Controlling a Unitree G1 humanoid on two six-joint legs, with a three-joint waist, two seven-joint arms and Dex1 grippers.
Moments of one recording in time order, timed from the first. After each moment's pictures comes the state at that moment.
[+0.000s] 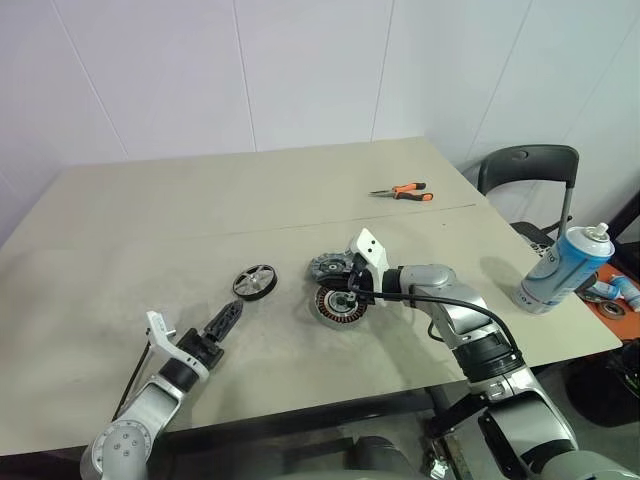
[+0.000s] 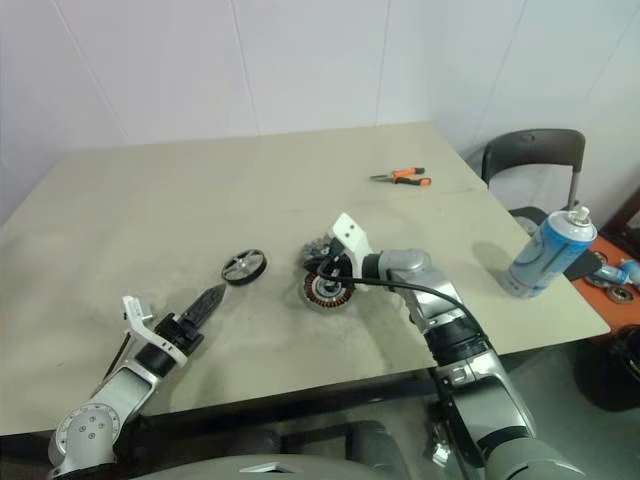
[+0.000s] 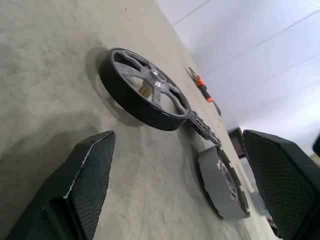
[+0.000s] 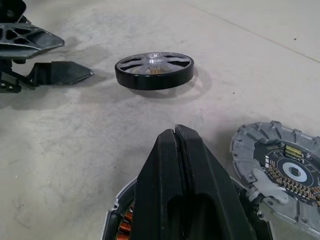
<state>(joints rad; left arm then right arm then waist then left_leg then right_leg) 0.19 0.17 0.38 -0.19 -1.05 0.73 -0.43 -0.55 -0.34 0.26 0.18 0.23 0.54 0.92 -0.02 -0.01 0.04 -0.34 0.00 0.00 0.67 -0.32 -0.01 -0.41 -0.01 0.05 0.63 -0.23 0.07</state>
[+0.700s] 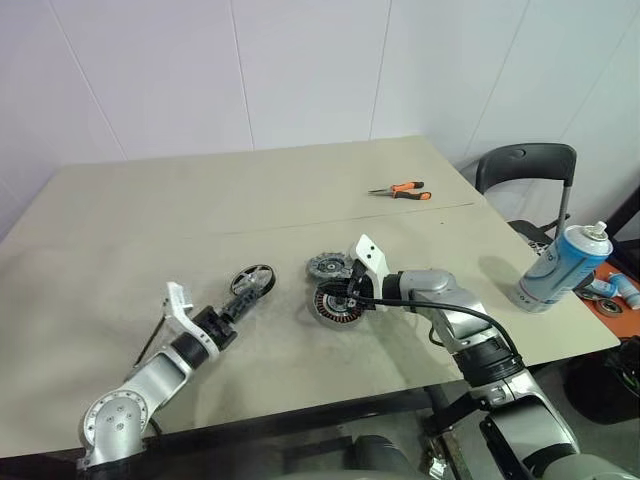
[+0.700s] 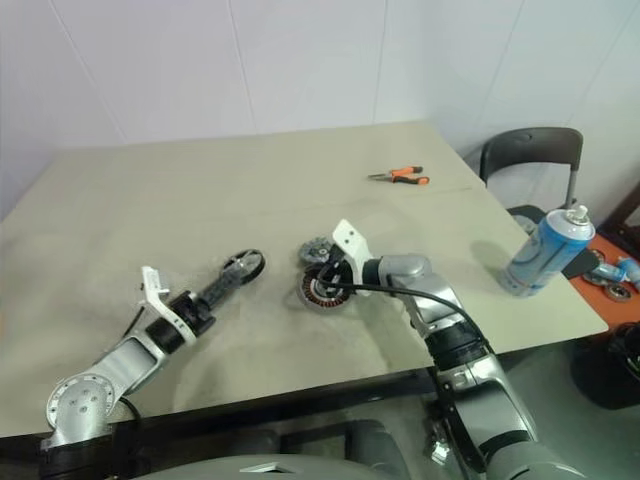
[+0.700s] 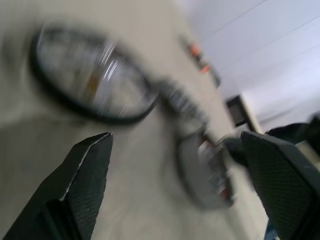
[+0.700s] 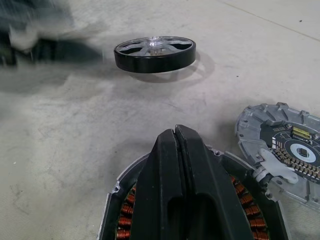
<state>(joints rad) 0.08 0.23 0.31 -0.21 -1.16 0.90 -0.17 -0.52 -0.34 0.27 0.17 0.22 0.54 0.92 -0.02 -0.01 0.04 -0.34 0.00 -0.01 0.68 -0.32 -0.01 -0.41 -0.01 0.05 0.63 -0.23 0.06</state>
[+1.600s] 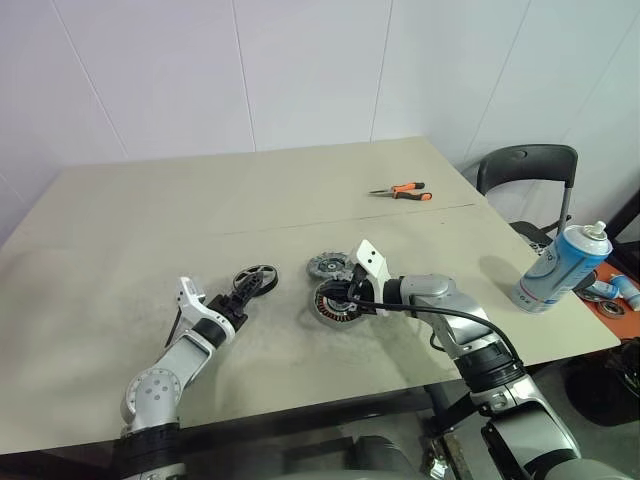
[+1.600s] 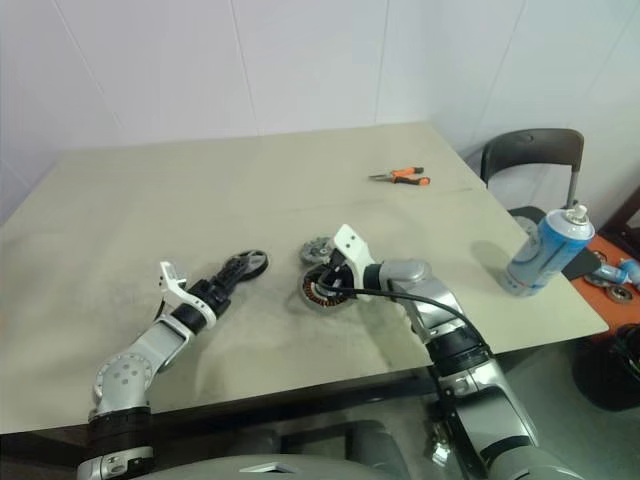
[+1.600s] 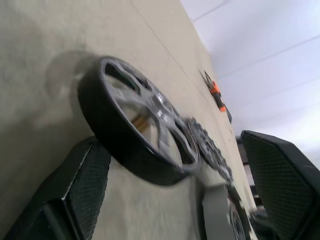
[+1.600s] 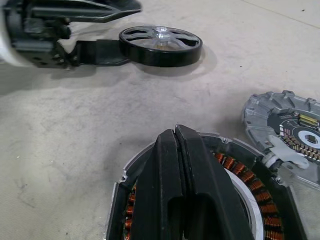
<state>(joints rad) -0.12 0.11 0.35 0.00 -1.06 0.75 -0.08 -0.50 -0.34 0.27 0.15 0.22 0.56 0.90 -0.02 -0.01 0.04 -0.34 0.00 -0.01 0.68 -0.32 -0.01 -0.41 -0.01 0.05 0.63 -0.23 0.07</state>
